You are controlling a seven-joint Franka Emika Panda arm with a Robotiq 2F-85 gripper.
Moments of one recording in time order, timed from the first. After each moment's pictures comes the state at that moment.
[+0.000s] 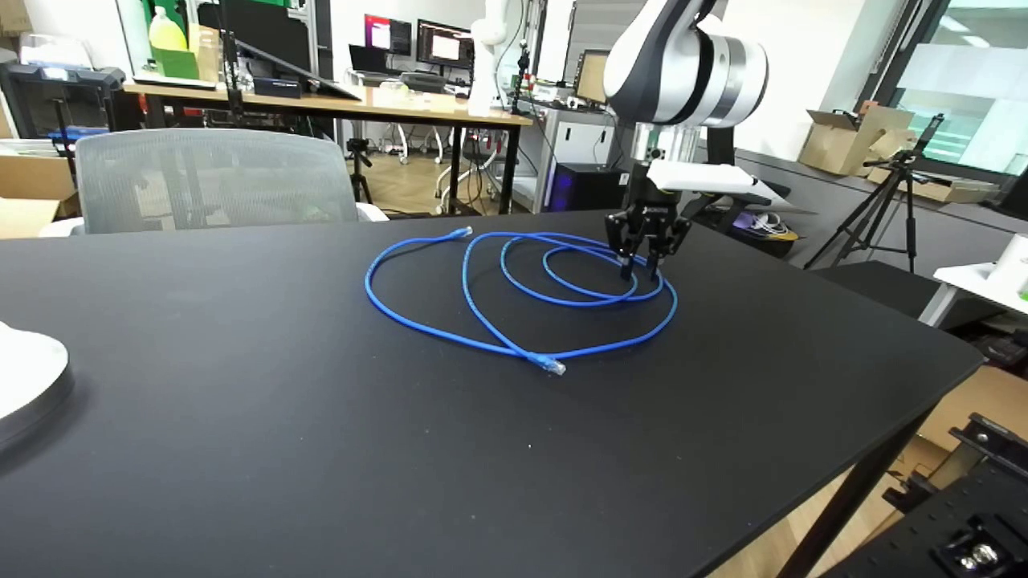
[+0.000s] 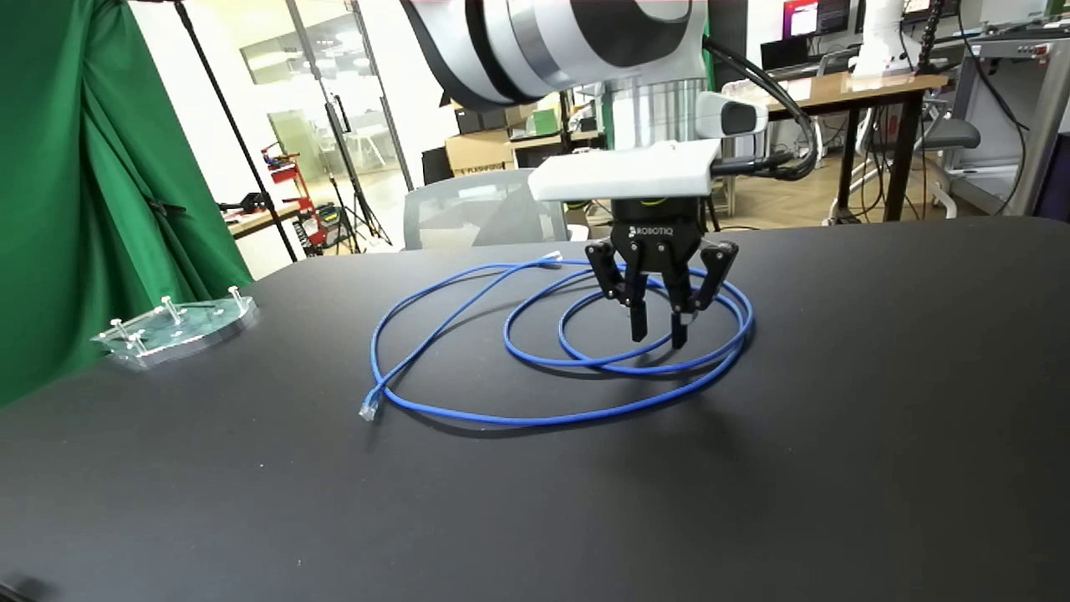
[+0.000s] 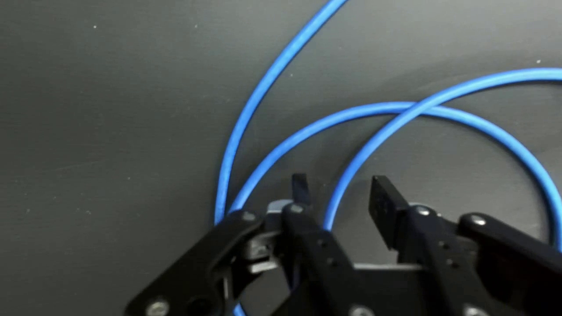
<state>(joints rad) -0.21 0.66 -0.07 -1.91 0.03 2.48 -0.11</state>
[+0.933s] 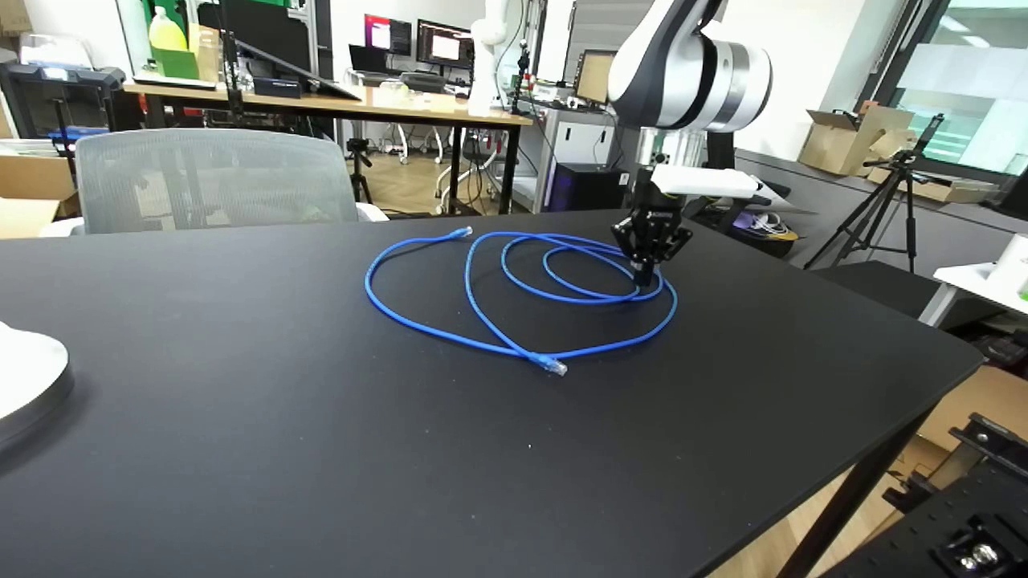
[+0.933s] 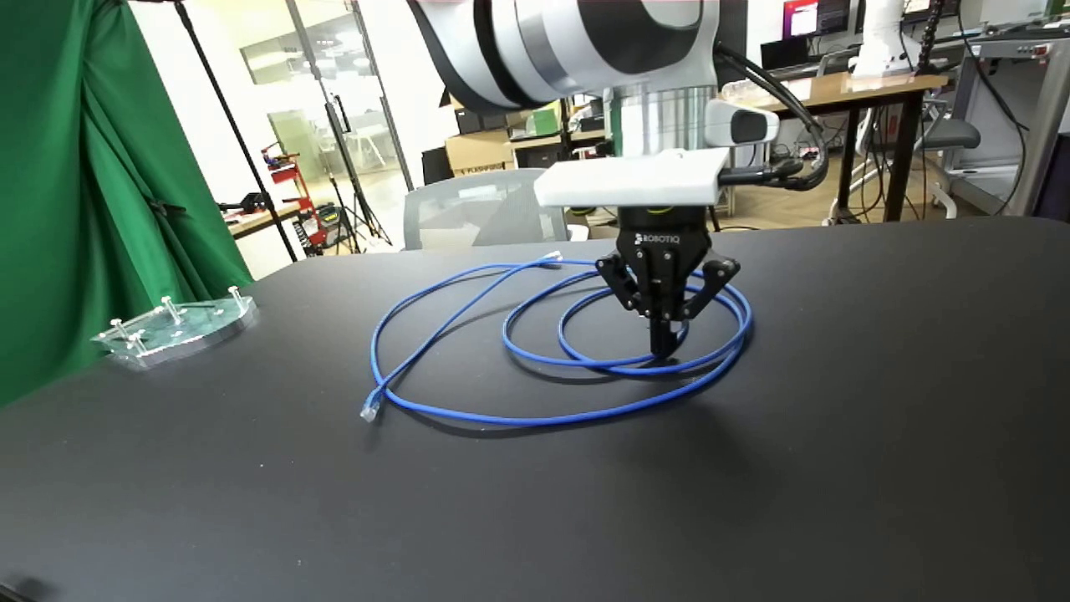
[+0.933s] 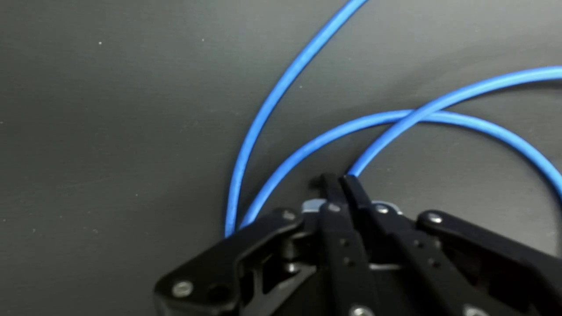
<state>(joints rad) -0.22 0.67 -0.08 -1.91 0.04 2.48 -0.11</state>
